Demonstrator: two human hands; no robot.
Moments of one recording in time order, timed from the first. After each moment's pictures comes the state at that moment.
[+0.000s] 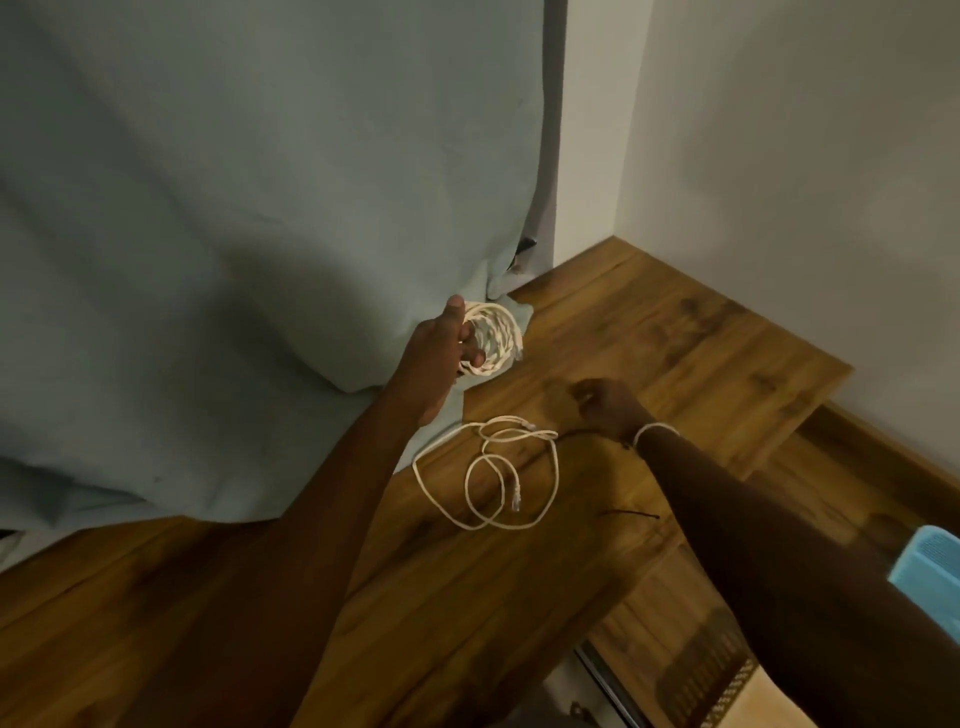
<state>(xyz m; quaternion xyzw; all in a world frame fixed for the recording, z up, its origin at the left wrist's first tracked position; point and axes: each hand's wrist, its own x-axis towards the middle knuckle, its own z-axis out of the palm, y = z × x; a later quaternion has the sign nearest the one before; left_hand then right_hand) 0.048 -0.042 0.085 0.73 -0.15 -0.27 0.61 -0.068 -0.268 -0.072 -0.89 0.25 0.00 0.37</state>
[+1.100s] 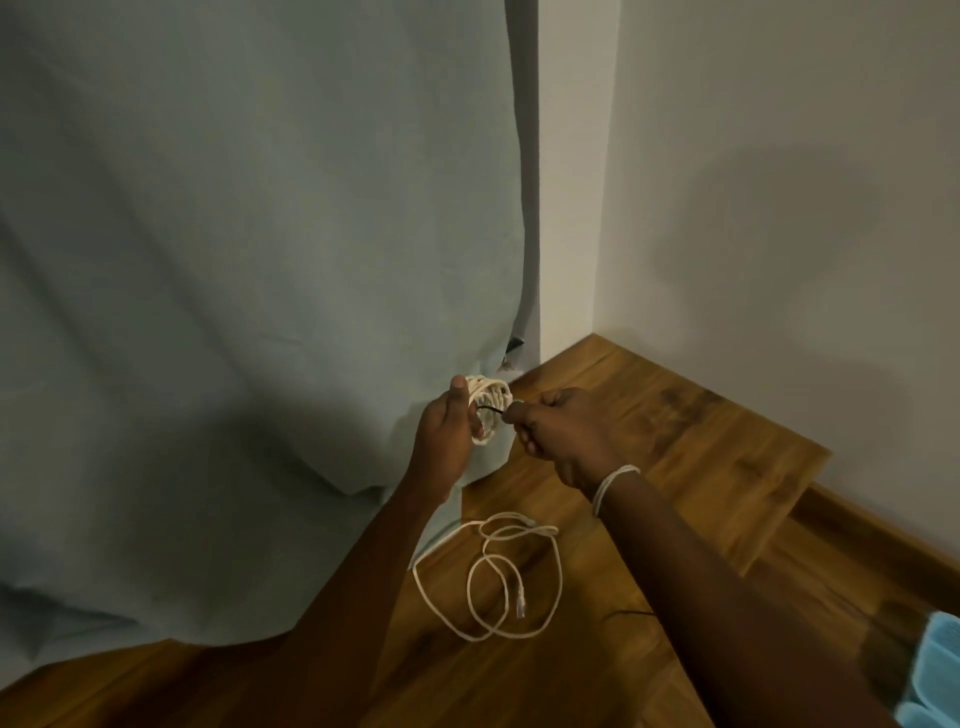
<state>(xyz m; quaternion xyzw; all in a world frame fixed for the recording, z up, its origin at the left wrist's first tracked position) 0.041 -0.055 0.104 0.73 -0.21 -0.15 0.63 -0.053 -0.159 0.118 -0.64 0.31 -0.22 0.67</state>
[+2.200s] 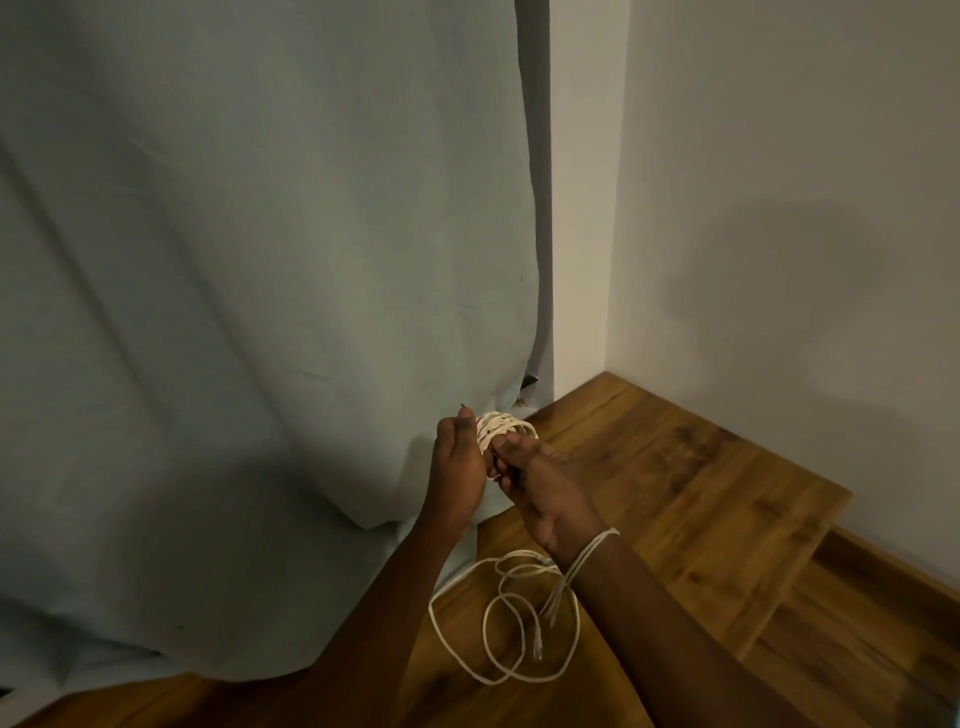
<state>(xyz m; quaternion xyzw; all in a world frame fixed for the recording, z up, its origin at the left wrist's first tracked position) 0.038 -0.051 0.119 0.73 -0.17 -0.15 0.65 -0.034 -0.117 0.105 -0.41 0.27 -0.23 0.84</state>
